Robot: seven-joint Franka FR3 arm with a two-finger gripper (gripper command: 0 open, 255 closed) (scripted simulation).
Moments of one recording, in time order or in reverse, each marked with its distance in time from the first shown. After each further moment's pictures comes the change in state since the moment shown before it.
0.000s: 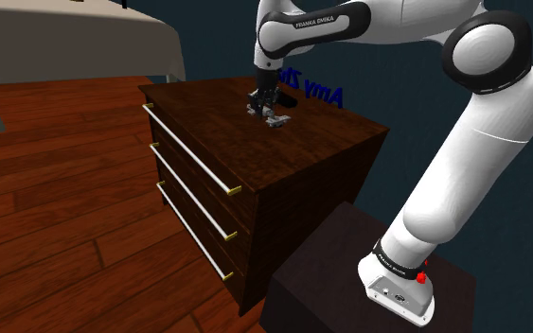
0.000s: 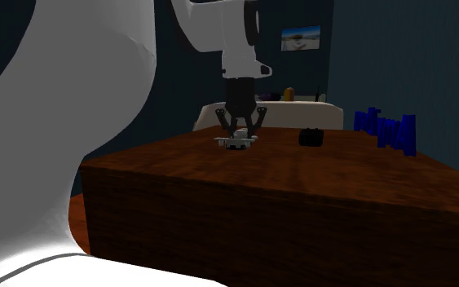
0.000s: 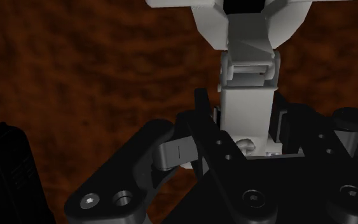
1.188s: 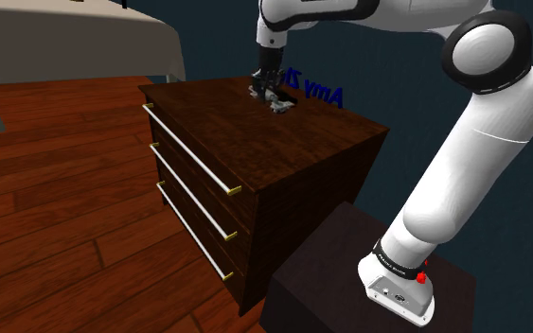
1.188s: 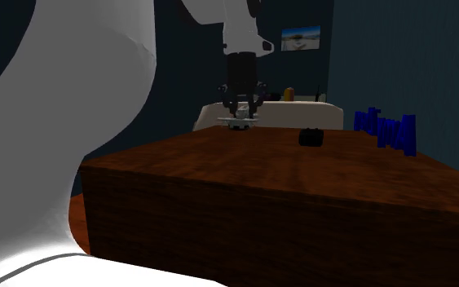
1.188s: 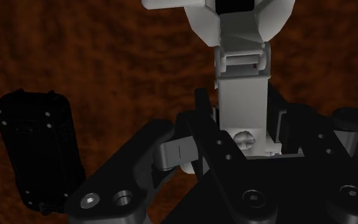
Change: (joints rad) arm -0.002 0.000 -0.002 0.152 0.001 -0.157 -0.010
